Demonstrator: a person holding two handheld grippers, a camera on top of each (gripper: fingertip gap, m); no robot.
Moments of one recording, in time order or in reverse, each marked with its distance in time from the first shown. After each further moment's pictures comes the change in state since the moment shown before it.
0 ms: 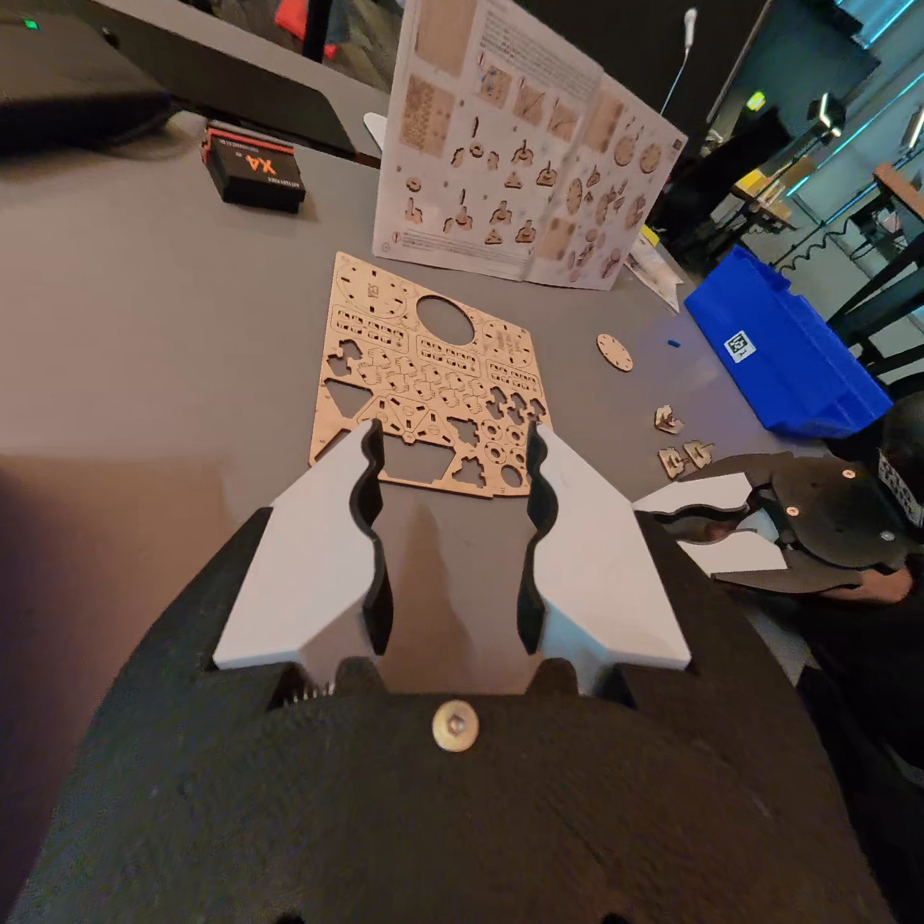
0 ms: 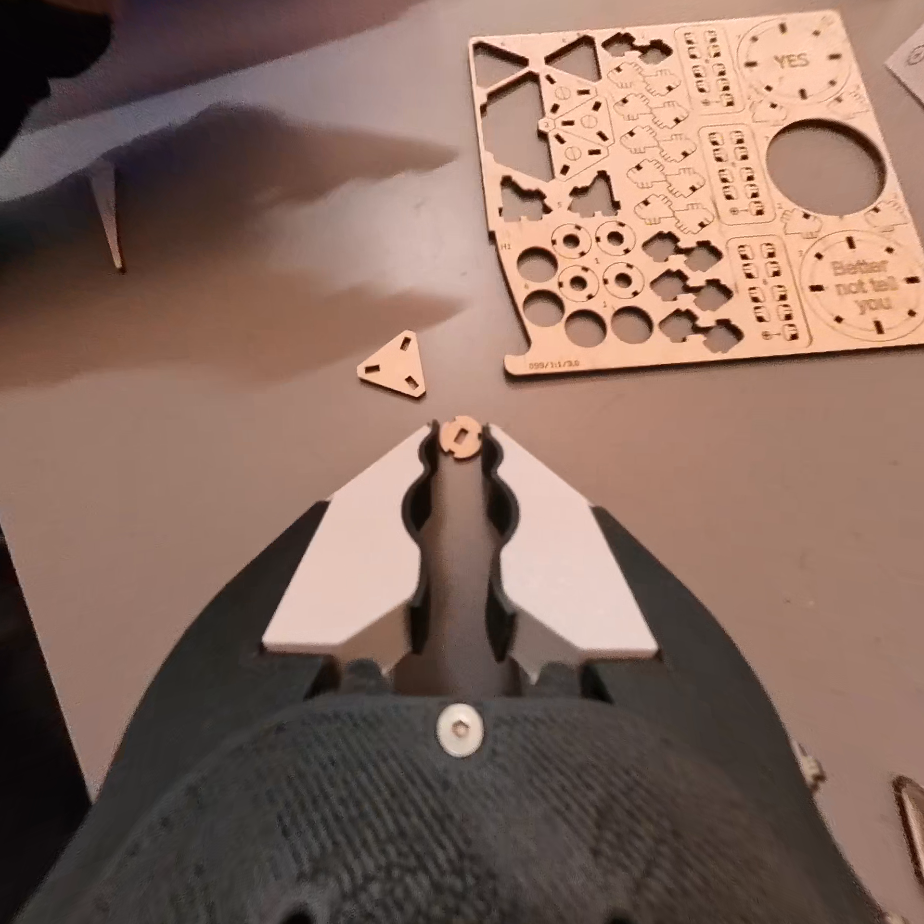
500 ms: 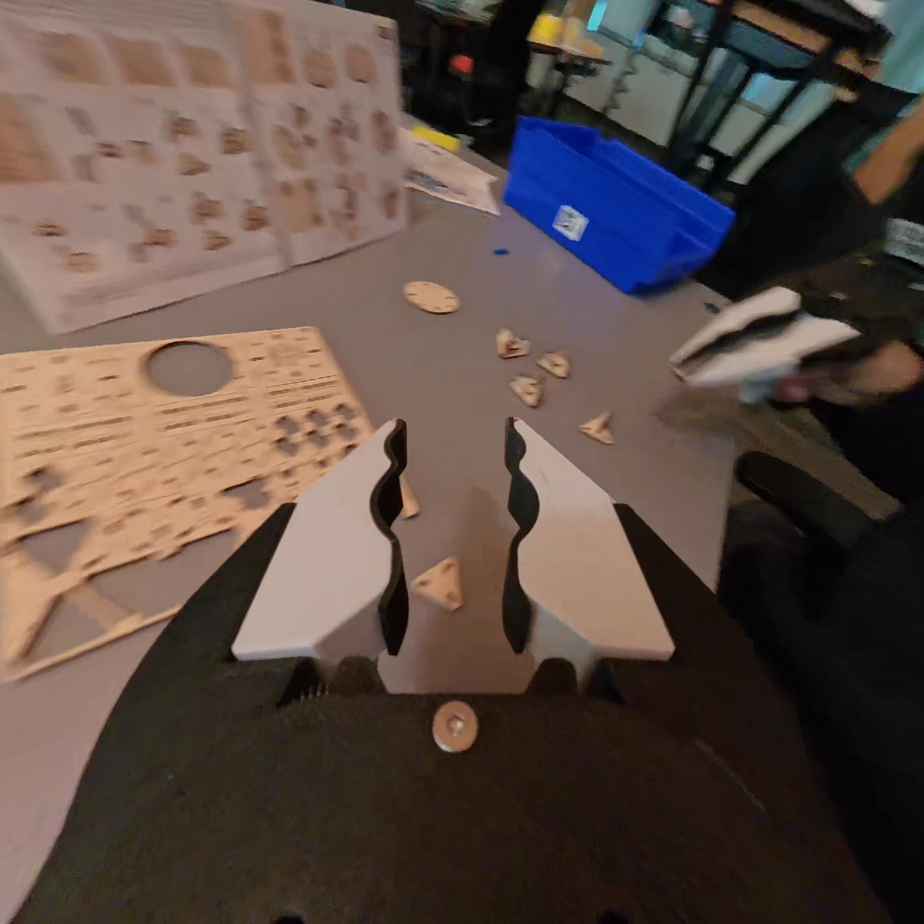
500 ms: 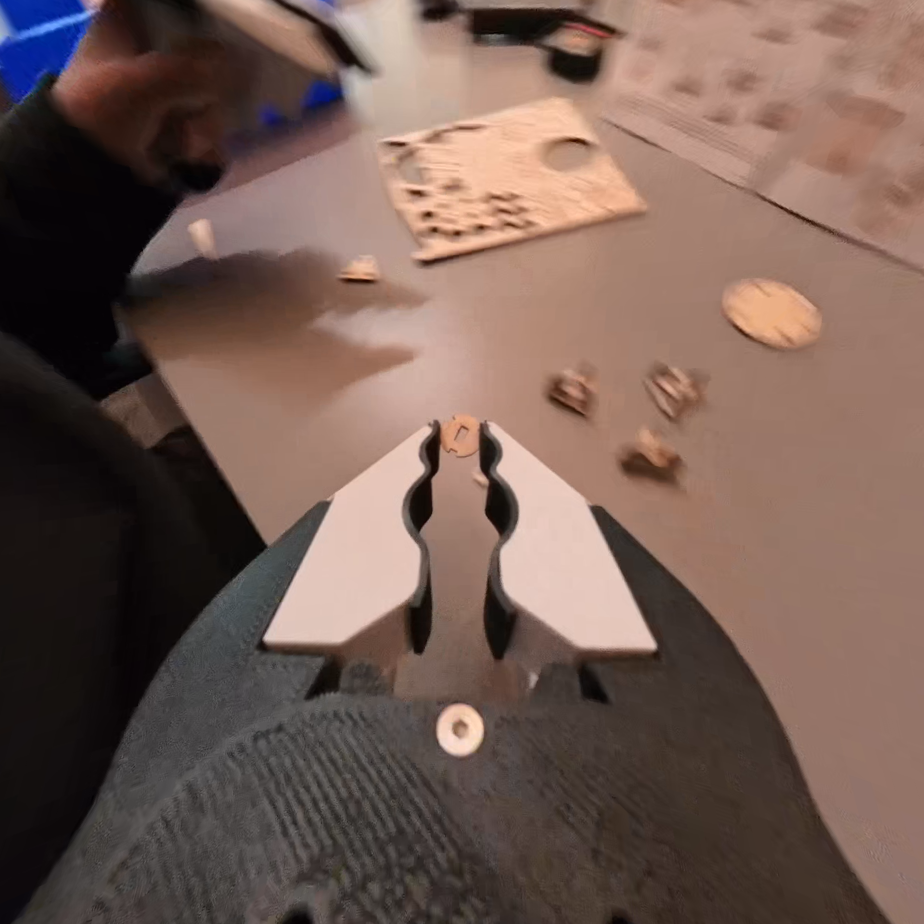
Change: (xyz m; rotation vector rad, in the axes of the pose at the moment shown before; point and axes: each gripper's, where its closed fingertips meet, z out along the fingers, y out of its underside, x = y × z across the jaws) left arm 0.121 0.031 0.026 -0.103 0.340 0.349; right arm 0.034 0.079 -0.183 0.242 0.122 0.230
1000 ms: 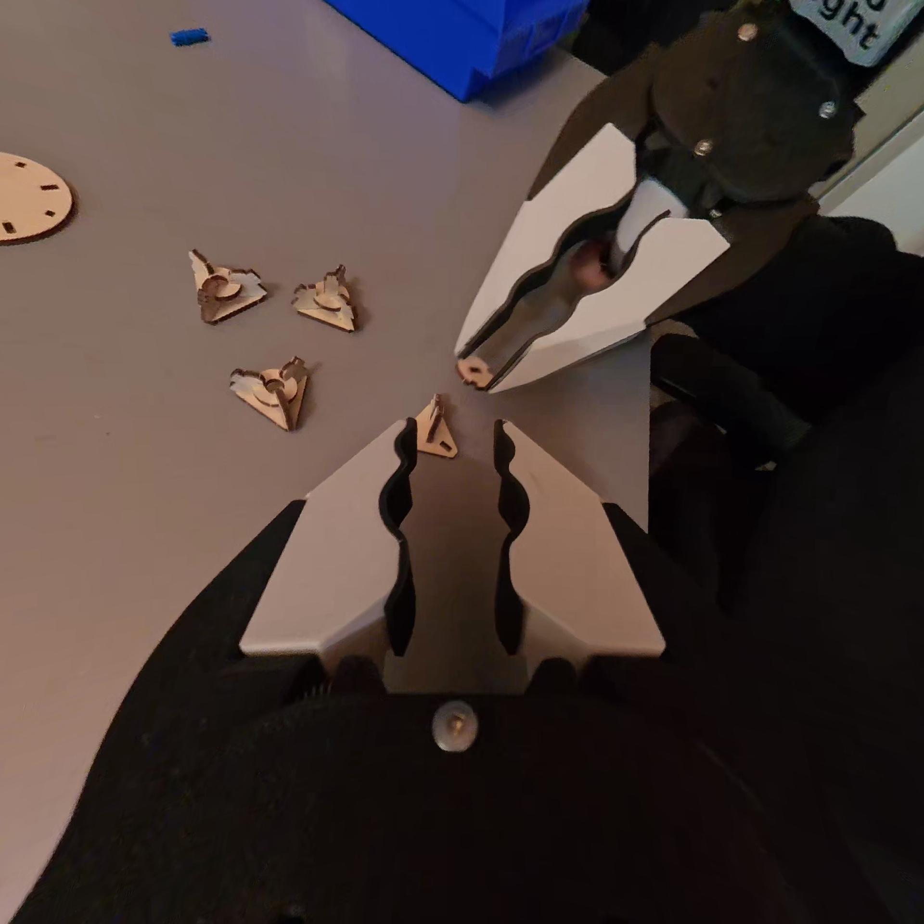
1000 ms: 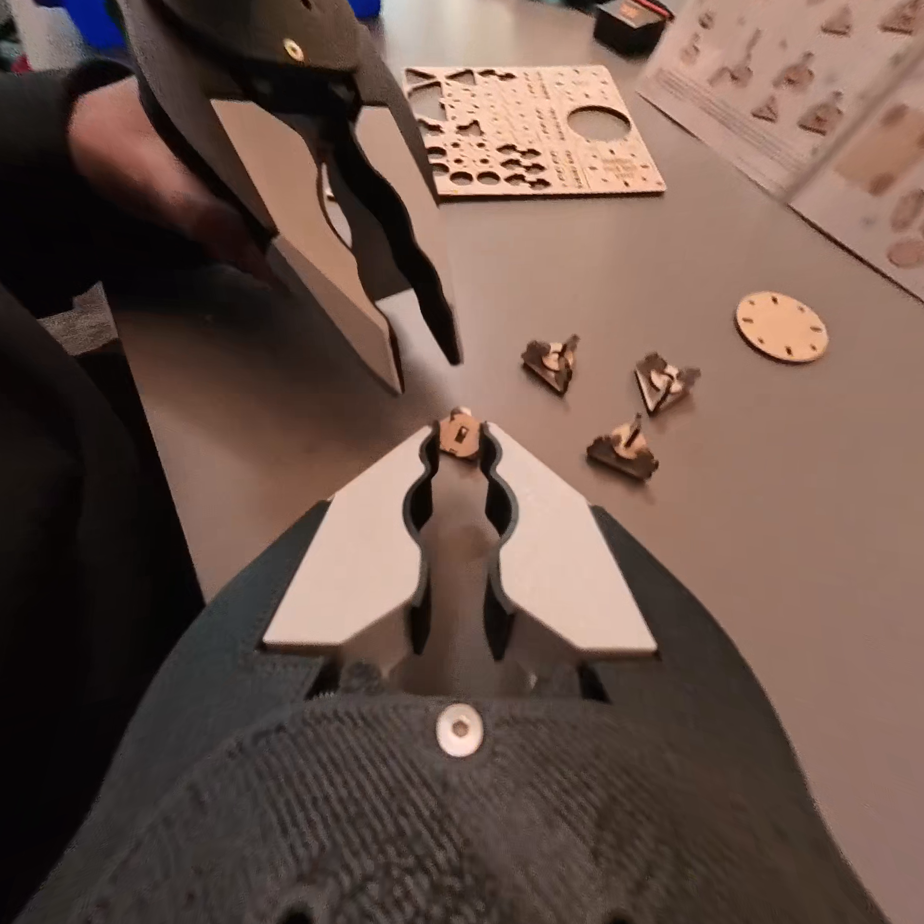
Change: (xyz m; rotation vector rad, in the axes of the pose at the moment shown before) left arm 0.130 0.068 0.141 -0.335 0.283 0.115; right arm 0.013 0.024 0.026 -0.013 -0.122 -0.239
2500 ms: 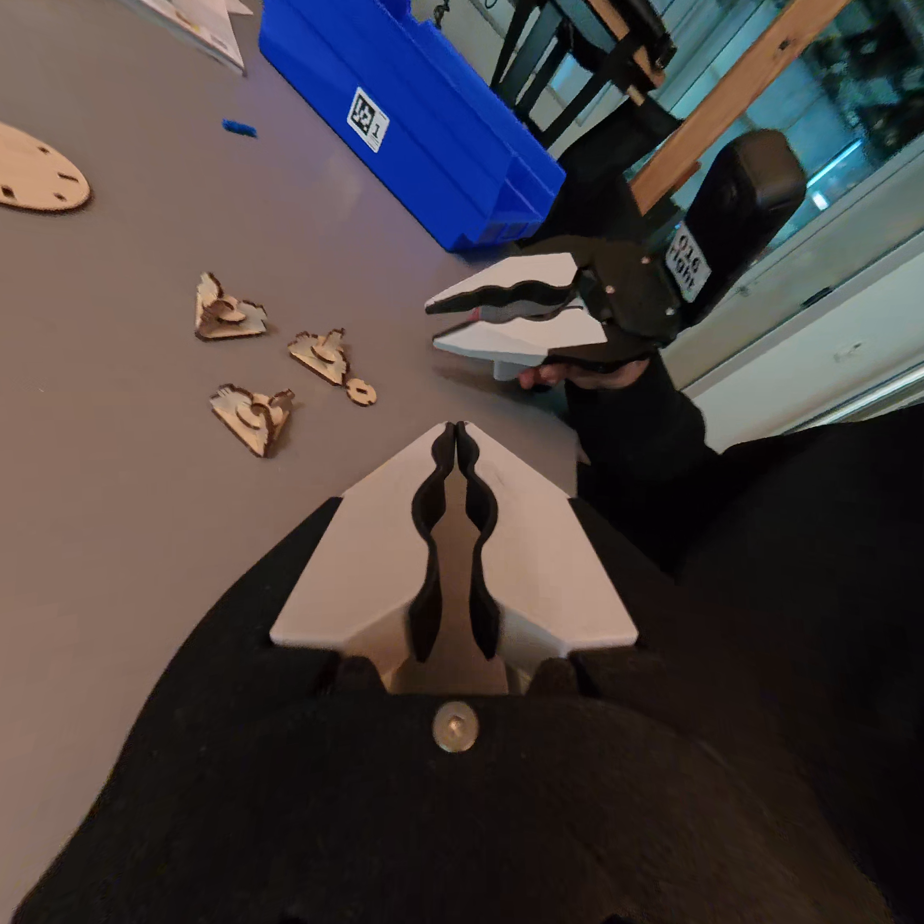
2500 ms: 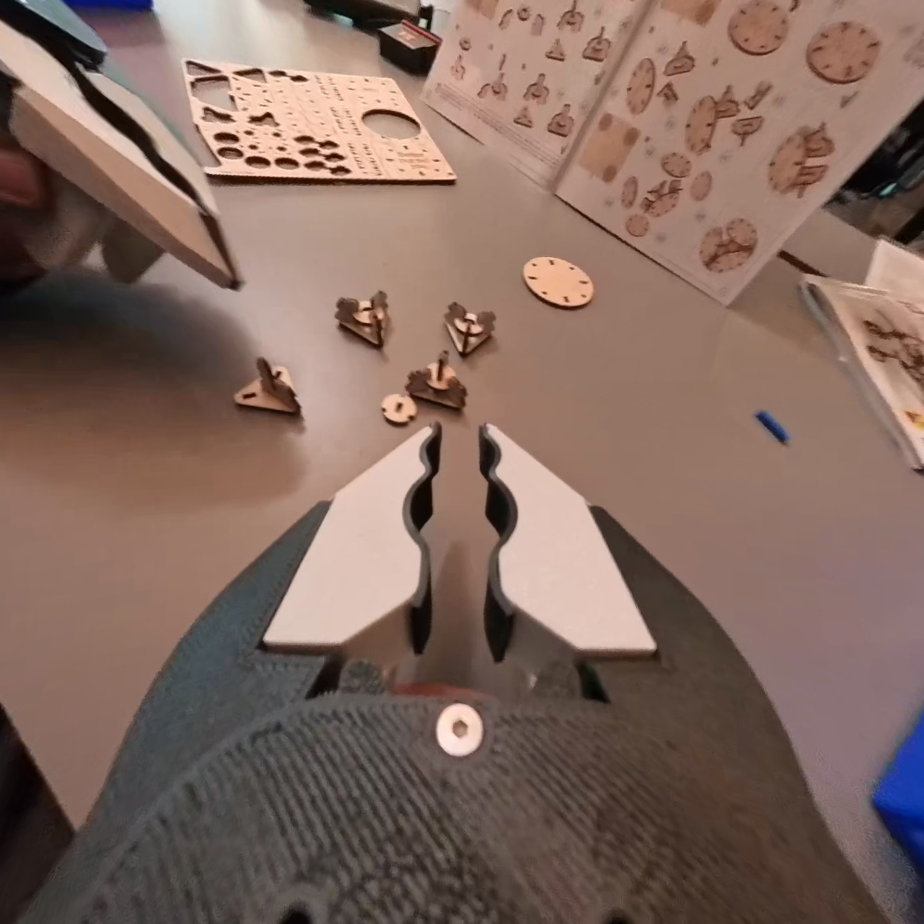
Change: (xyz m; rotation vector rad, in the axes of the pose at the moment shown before) left arm 0.000 -0.027 -0.004 0.275 0.115 -0.281; right arm 0.070 0.022 -0.035 0.054 0.324 0.019
